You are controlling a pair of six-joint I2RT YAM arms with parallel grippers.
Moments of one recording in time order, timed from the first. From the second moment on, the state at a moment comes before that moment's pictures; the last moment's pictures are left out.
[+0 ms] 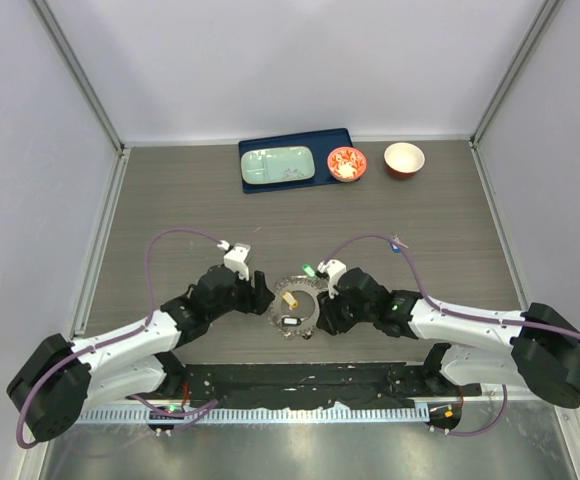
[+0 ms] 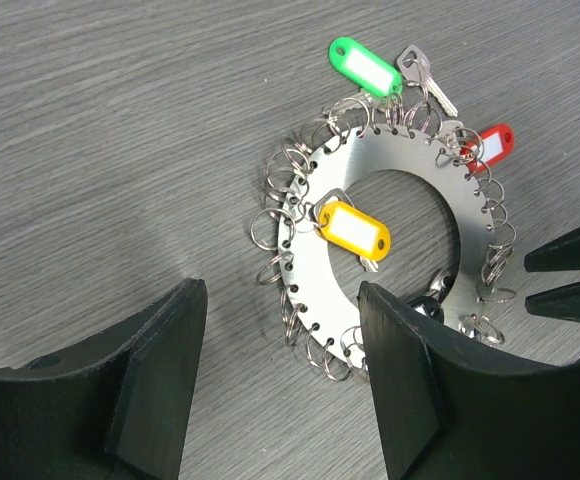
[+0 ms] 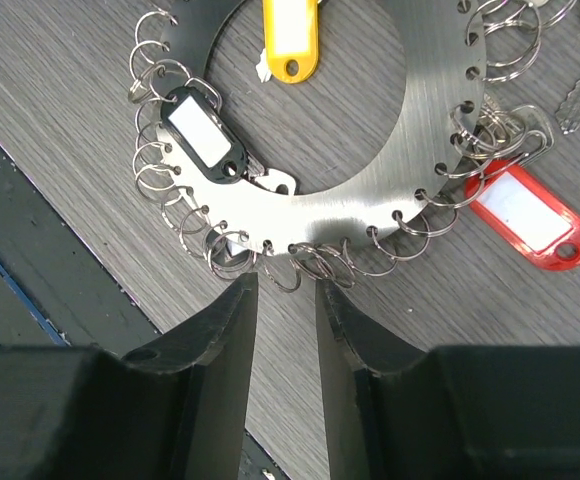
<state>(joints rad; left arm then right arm) -0.77 1.00 0.32 0.14 -0.06 -0.46 0.96 1.15 0.47 -0.09 -0.10 0.37</state>
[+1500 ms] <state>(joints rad) -0.77 0.79 0.31 0.12 -0.07 -0.34 0.98 1.22 0.57 -0.13 -0.09 0.21</state>
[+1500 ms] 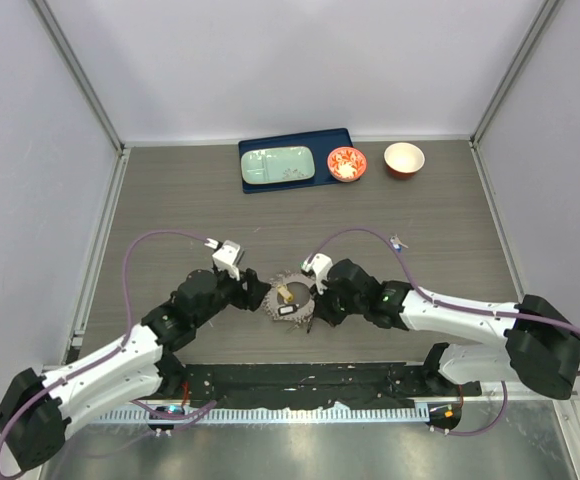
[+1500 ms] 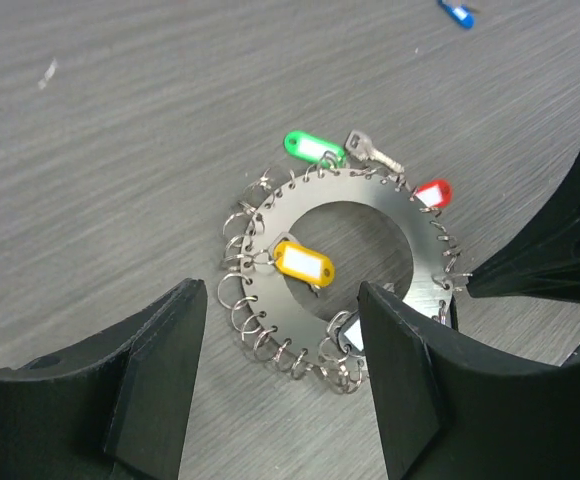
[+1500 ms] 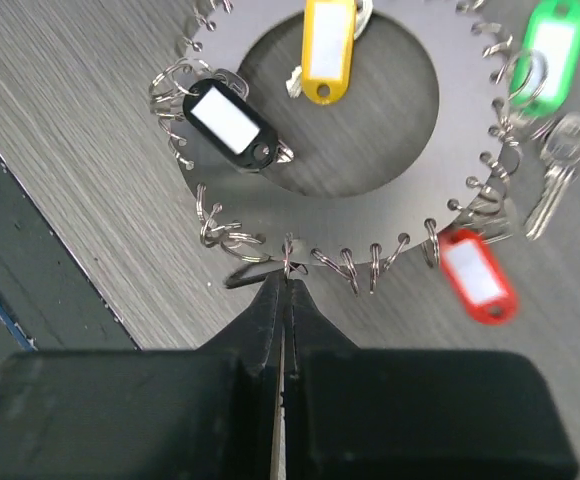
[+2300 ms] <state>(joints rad) -0.77 0.60 0.11 0.42 0.33 0.01 0.98 1.14 0.76 -0.17 -0.21 -0.31</state>
